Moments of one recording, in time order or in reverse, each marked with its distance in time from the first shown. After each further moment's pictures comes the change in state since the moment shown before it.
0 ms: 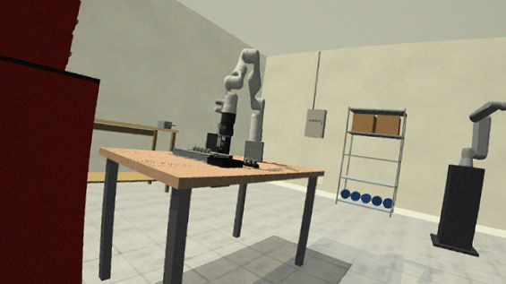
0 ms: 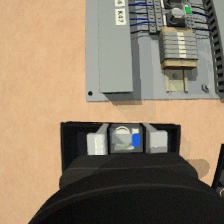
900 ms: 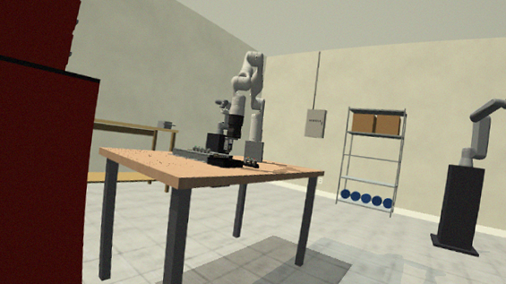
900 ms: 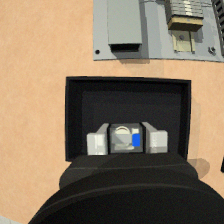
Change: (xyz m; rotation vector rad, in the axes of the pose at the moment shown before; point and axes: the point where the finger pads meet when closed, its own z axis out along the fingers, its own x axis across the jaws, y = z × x) arm -0.013 0.060 0.010 0.000 -0.001 -0.007
